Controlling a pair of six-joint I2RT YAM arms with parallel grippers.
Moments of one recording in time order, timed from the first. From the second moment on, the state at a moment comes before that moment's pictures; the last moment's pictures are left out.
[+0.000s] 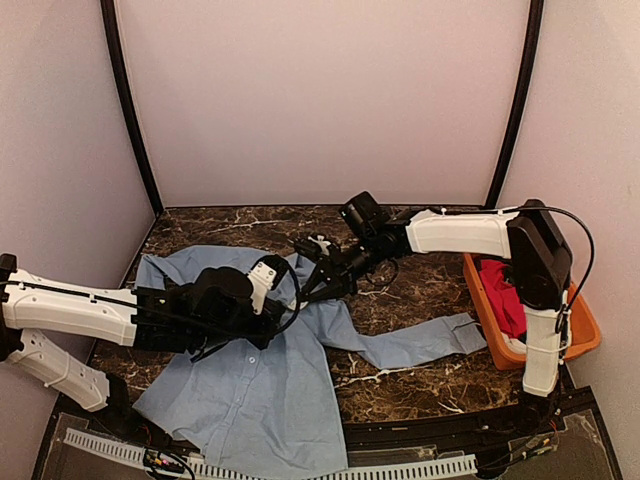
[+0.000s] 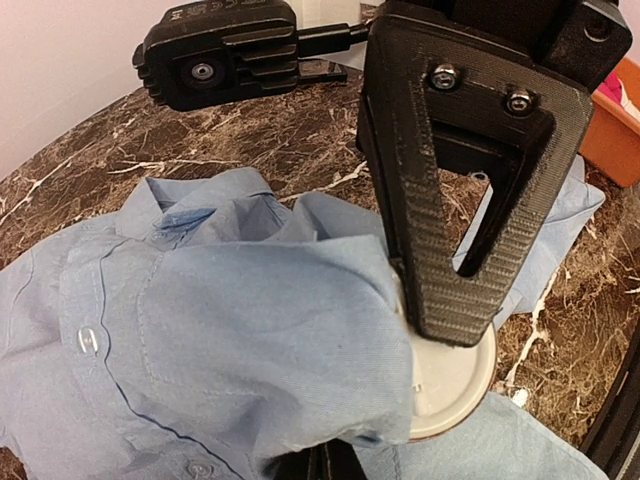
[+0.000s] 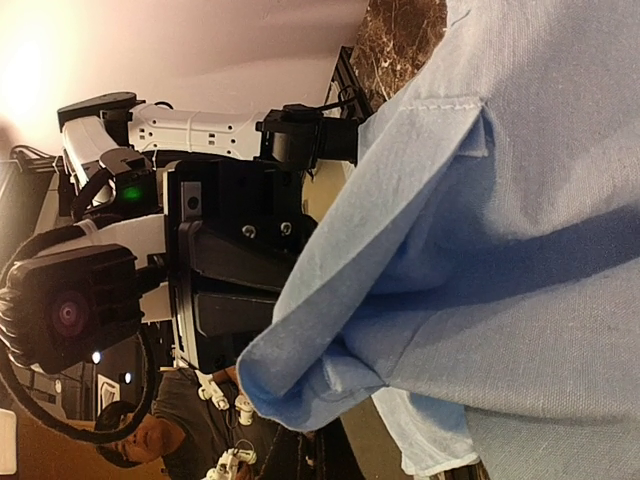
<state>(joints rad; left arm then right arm) -1.14 1.29 0.76 -0.10 -0.41 -0.27 0.79 2.02 1.54 -0.43 -1.28 0.57</state>
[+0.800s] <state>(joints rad) -1.15 1.26 0.72 -0.05 -0.35 -0.27 0.83 2.02 1.59 -0.59 -1.27 0.42</state>
